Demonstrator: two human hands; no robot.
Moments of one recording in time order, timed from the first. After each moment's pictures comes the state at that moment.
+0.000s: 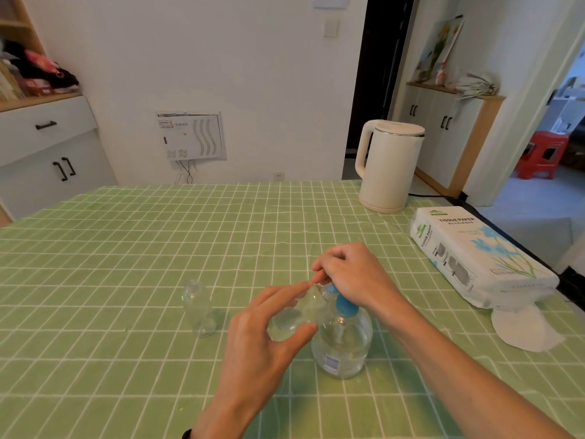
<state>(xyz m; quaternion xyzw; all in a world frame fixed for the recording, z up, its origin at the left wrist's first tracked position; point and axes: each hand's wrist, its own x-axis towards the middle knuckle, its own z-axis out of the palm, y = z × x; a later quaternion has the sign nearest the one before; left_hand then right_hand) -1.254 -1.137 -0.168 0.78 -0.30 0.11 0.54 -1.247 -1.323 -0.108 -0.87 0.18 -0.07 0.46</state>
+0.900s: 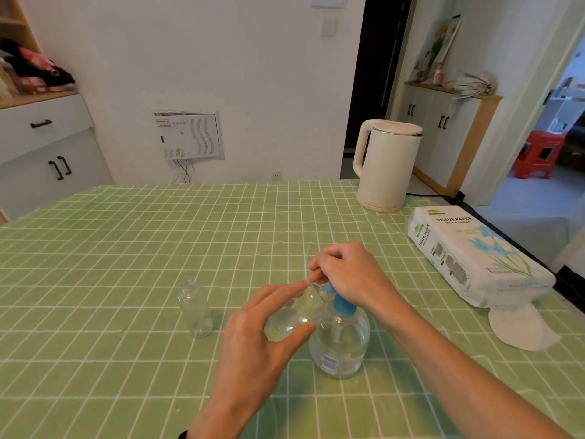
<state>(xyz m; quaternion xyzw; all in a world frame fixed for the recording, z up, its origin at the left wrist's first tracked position) -1.253 -1.137 -0.168 0.78 -0.31 0.11 0.53 -1.245 -1.322 -0.108 -0.87 0.18 -0.07 0.46</state>
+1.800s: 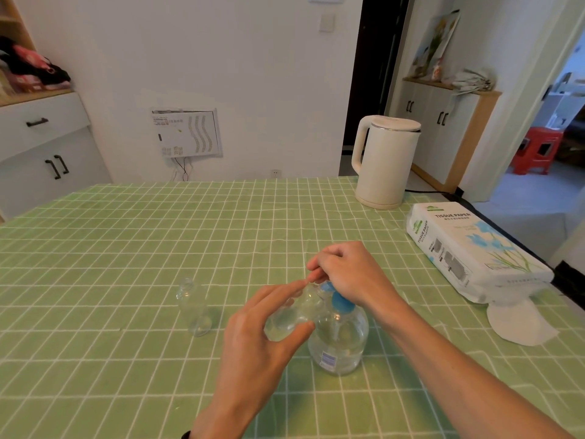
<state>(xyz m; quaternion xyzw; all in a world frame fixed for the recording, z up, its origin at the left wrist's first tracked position) -1.254 -1.141 -0.174 0.78 -0.30 0.12 0.54 -1.244 -1.325 -0.114 -0.85 0.19 -0.07 0.48</state>
